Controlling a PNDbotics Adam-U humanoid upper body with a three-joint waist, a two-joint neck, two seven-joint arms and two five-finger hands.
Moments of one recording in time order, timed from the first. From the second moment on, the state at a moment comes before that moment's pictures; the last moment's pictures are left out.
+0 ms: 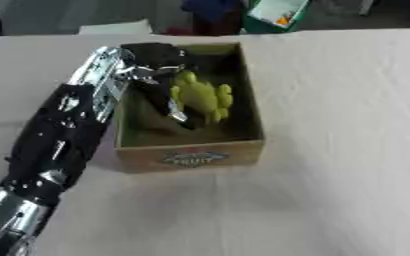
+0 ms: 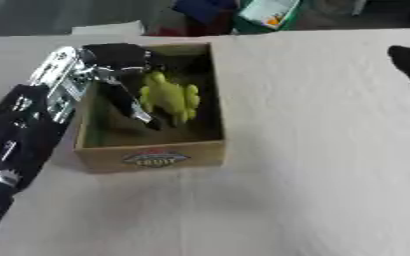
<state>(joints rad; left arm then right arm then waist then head) -1.06 0.40 -0.14 -1.09 -1.07 -0.52 -0.55 -0.41 -0.36 0.12 -1.98 -0.20 -0.11 -0.23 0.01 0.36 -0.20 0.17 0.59</state>
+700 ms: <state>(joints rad) -0.91 0.52 -0.03 -1.53 -0.77 -0.26 -0.17 -0.38 -0.36 0.09 -1.98 -0.20 -0.13 -0.26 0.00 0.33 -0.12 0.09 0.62</state>
